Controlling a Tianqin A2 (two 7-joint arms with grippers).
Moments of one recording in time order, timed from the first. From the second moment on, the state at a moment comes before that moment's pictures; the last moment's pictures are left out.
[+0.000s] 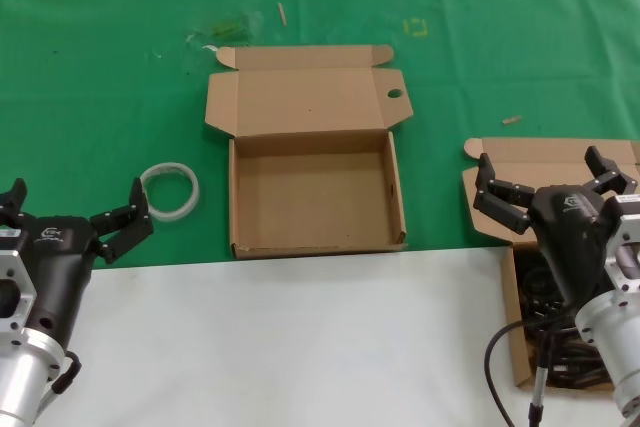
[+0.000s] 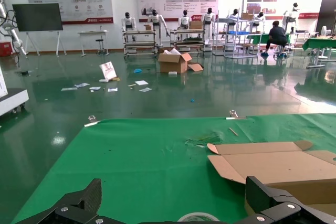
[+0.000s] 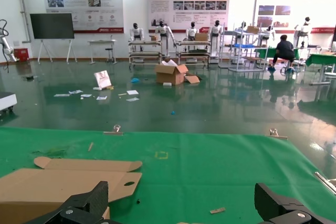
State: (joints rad) left arm 0.00 -0.30 1.60 -1.60 -1.80 0.00 0.00; right arm 0.03 0.23 -1.64 1.58 1.83 0.02 -0.03
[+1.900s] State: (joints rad) left arm 0.00 -0.30 1.60 -1.60 -1.80 0.00 0.00; right arm -0.14 0.23 -1.74 1.88 2.32 1.00 -1.35
